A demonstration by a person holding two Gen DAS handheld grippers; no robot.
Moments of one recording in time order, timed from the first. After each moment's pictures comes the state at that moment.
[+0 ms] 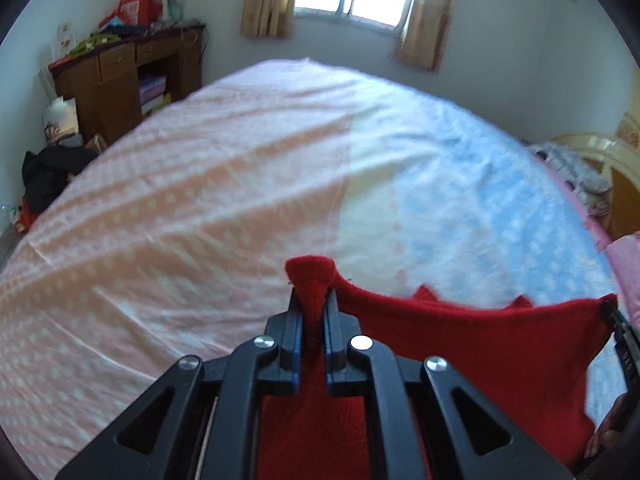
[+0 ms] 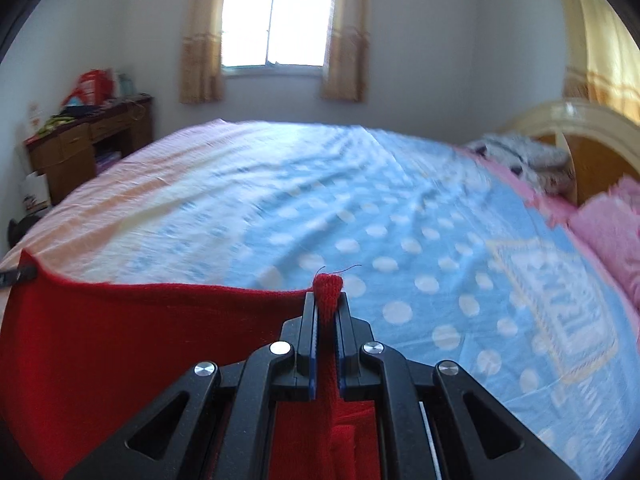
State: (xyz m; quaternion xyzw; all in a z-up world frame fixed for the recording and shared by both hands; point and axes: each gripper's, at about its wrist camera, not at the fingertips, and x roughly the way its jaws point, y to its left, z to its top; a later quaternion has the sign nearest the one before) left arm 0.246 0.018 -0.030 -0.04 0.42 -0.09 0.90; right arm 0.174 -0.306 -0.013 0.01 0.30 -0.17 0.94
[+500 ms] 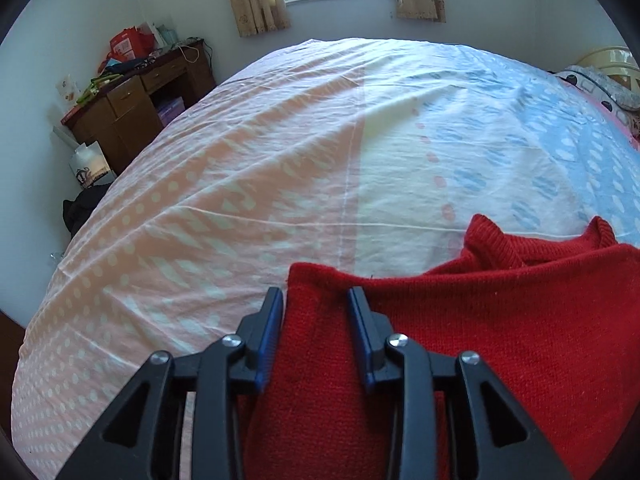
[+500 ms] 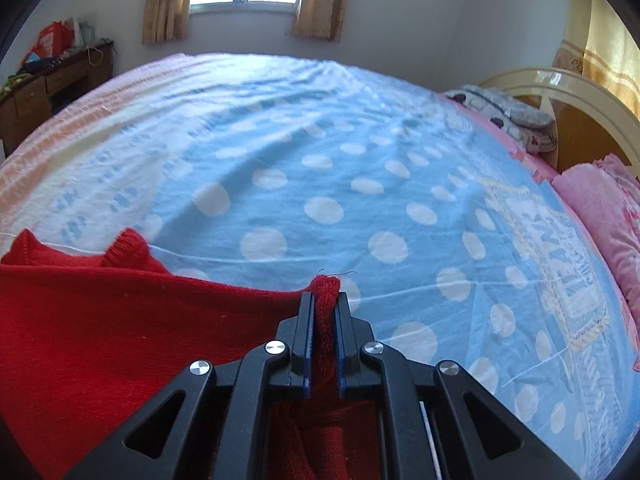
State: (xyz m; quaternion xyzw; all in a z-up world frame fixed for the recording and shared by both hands) left arm 0.231 -0.011 -0.055 0.09 0.42 -0.03 0.90; right arm 0.207 -0.318 -0.062 0.00 0.41 -0.22 0.88
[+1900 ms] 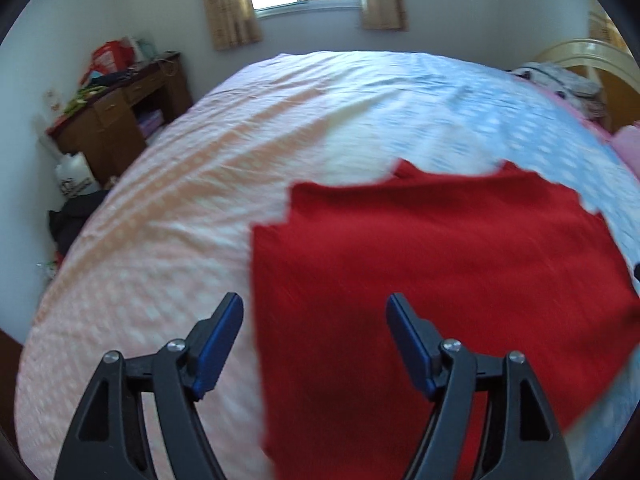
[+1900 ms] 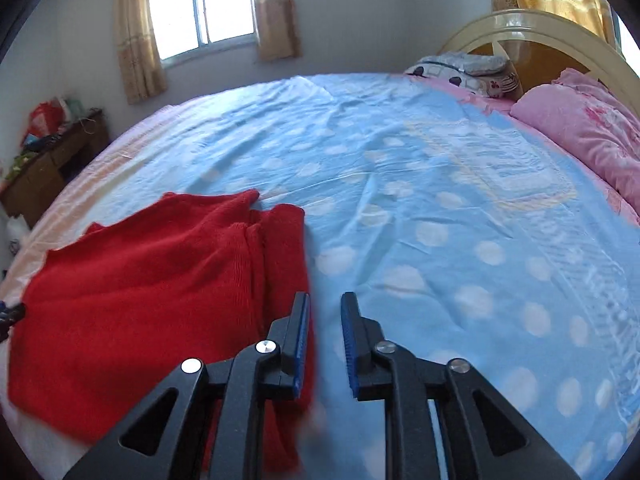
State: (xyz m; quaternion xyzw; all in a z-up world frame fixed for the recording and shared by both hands) left arm 0.124 0.010 -0.036 0.09 0.40 -0.10 0.91; right arm 0.012 -0.320 -0.033 0.14 0.34 -0.19 0.91
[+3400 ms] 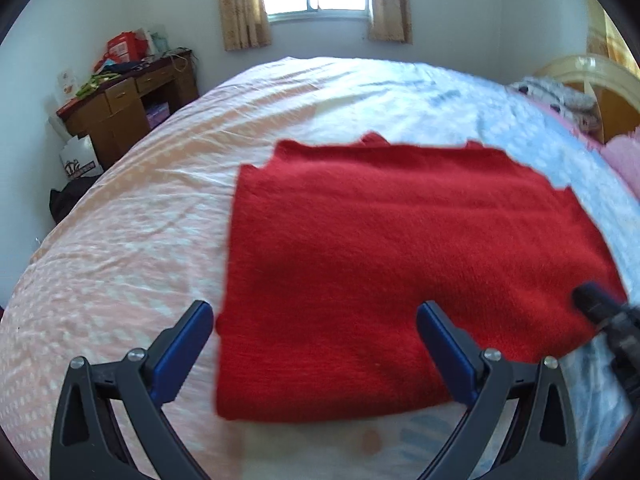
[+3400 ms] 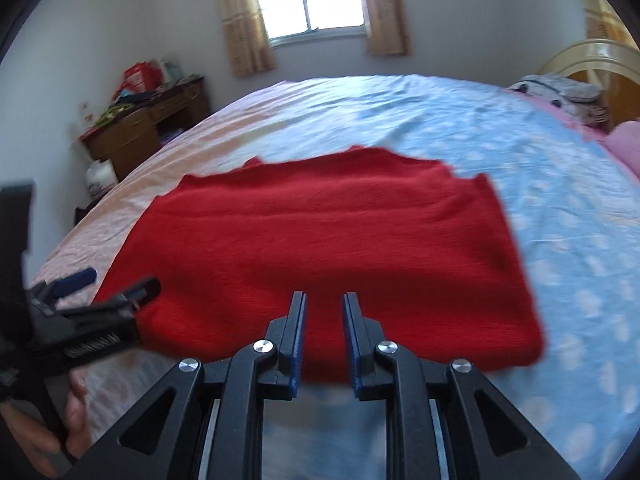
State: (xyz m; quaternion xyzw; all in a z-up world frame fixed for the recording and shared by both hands) left arm 0.067 0.014 -0.046 0.05 0.38 -0.09 0.92; right arm 0.026 -0.172 -0.052 0.08 0.36 -0.04 0.93
